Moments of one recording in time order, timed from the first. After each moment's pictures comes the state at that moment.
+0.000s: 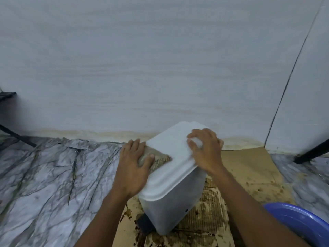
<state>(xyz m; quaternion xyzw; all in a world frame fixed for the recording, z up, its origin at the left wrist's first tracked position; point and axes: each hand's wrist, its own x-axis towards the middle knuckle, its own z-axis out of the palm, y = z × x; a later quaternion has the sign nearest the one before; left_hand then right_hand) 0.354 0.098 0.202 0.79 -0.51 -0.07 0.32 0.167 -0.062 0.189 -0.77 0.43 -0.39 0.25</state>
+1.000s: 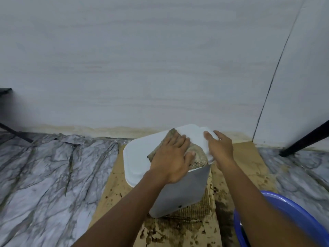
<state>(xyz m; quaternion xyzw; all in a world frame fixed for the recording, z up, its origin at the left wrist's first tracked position) 0.243 0.044 0.213 0.70 -0.70 -0.02 0.10 0.101 -0.068 0.201 -0.50 0.57 -0.44 0.48</state>
